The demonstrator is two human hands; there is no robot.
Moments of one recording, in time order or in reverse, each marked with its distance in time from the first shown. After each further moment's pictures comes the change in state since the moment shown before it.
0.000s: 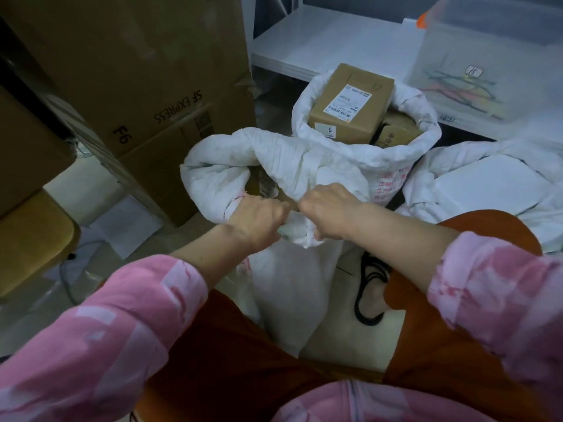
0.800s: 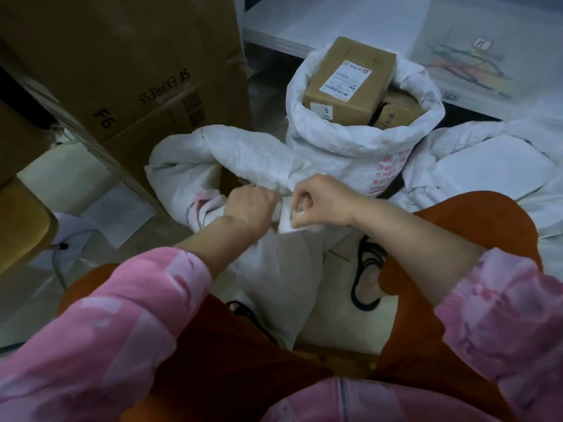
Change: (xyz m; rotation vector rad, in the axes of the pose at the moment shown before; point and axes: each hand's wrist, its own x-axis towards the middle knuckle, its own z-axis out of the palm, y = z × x) left_hand 0.016 0.012 0.013 0.059 -0.124 -0.244; right_hand -0.002 0.007 0.021 0.919 0.064 0.098
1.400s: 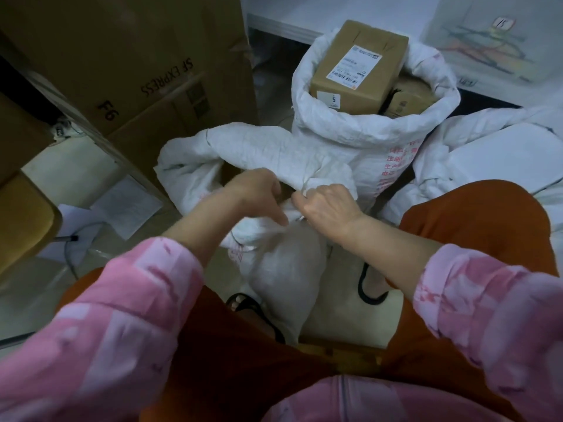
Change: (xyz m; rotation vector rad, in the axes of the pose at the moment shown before) left_hand 0.013 -0.019 -0.016 -0.573 -0.373 -0.013; right_hand 0.009 0.019 0.045 -0.876 0.443 -0.287
